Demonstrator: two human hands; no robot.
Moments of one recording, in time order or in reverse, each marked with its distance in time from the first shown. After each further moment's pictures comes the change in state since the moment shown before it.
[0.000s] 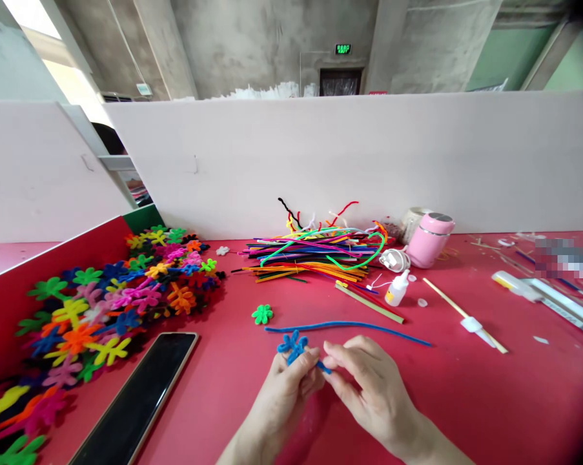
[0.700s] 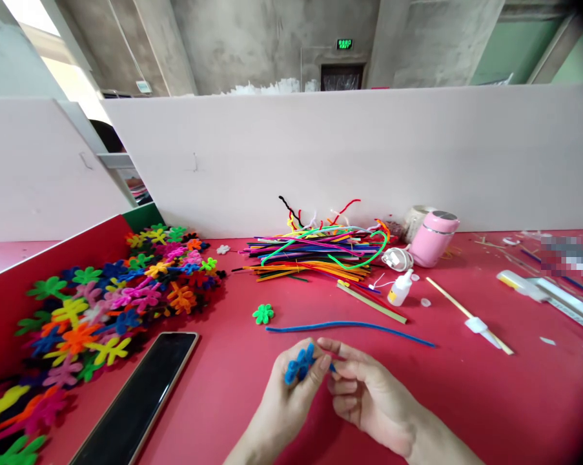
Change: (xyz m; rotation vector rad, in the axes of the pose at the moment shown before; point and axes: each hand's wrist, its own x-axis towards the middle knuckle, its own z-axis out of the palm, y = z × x) left_hand -0.005 0.004 0.000 0.578 0.089 0.284; right_hand 0.005 -0.006 0.010 1.850 0.036 1.322
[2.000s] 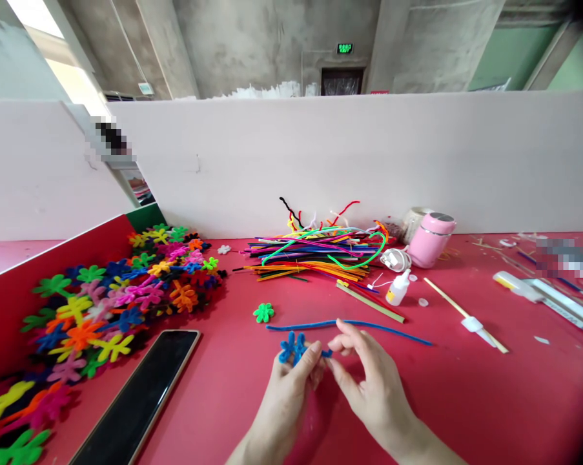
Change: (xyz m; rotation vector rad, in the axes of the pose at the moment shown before) left_hand -0.001 -0.010 0.009 -0.542 0.104 -0.203; right_hand 0.001 0.002 -0.008 -1.535 0.221 -1.225
